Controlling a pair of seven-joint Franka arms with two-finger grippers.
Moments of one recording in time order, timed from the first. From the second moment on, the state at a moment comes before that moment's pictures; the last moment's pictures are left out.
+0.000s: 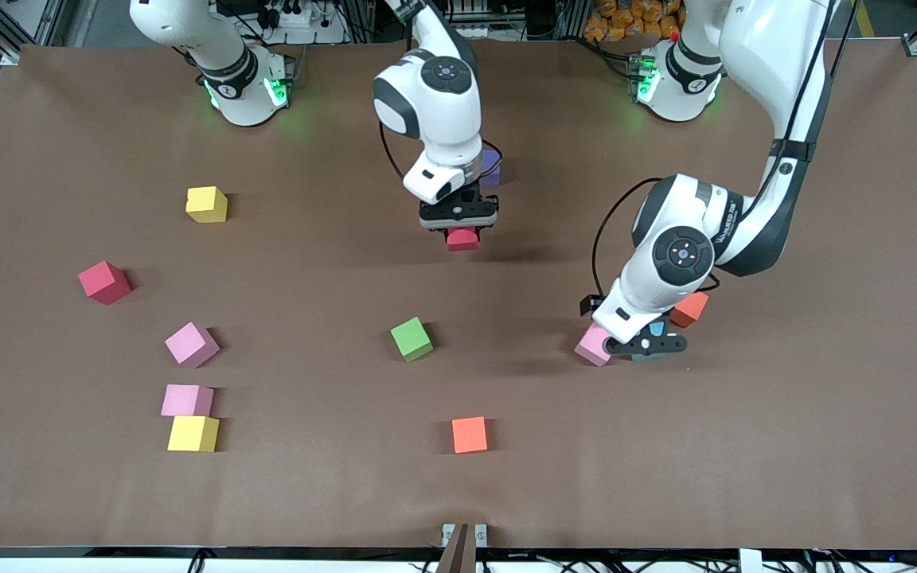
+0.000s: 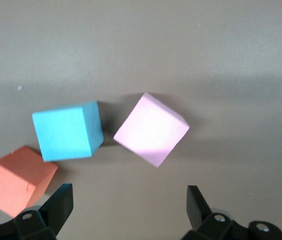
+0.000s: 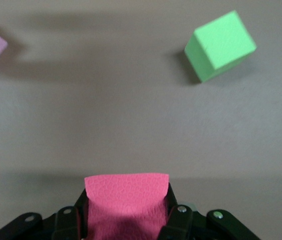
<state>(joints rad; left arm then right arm) -0.36 0.51 -0.06 -1.68 0.05 2.11 -0.40 1.46 0.53 -0.57 -1.84 0.15 2.45 0.82</state>
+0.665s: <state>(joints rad) -0.39 0.65 -0.06 -1.59 0.16 2.14 -0.15 1.58 0.65 -0.57 -1.84 0.15 2.53 1.01</state>
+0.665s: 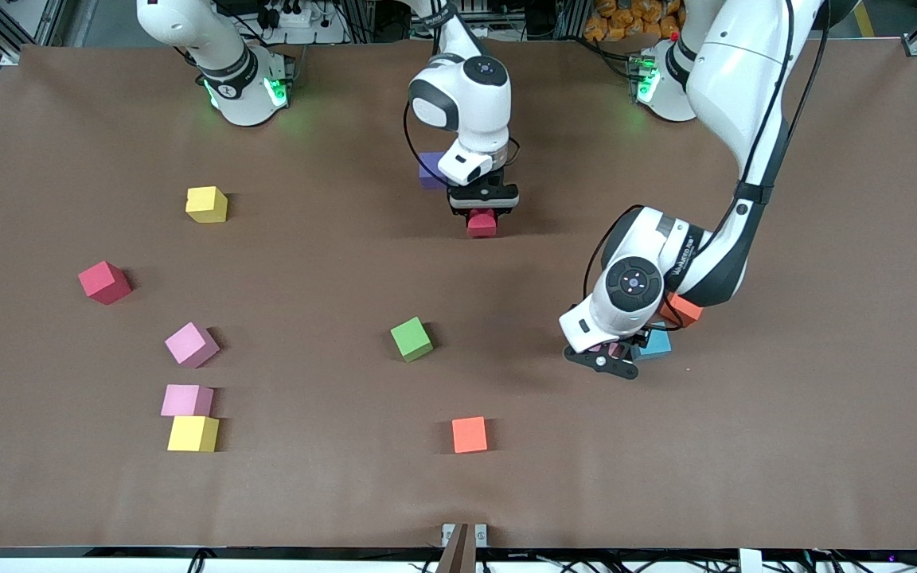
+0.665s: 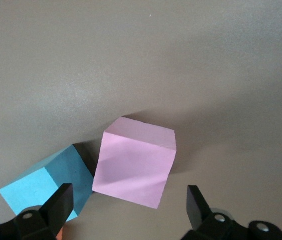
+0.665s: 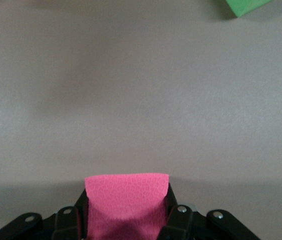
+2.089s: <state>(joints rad) -0.39 0.69 -0.06 -1.59 0.19 2.20 0.10 1.69 0.66 -0.58 -1.93 0.15 2.60 1.17</state>
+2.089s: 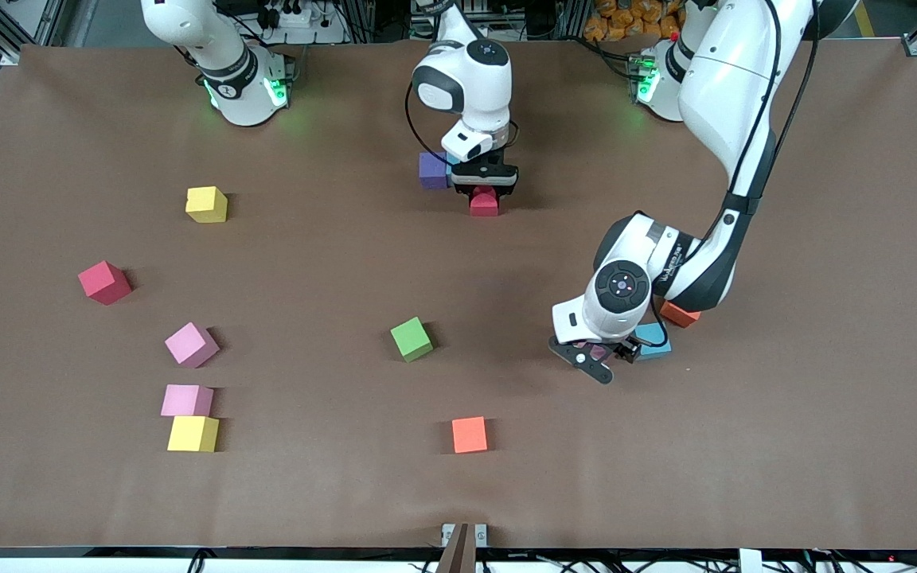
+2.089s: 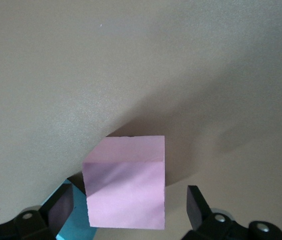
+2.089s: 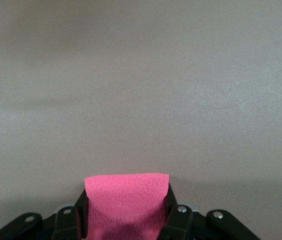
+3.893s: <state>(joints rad) -0.39 0.69 -0.09 -1.61 0.19 2.29 -0.26 1.70 0.66 -0.60 -1.93 0.15 2.60 1.19</state>
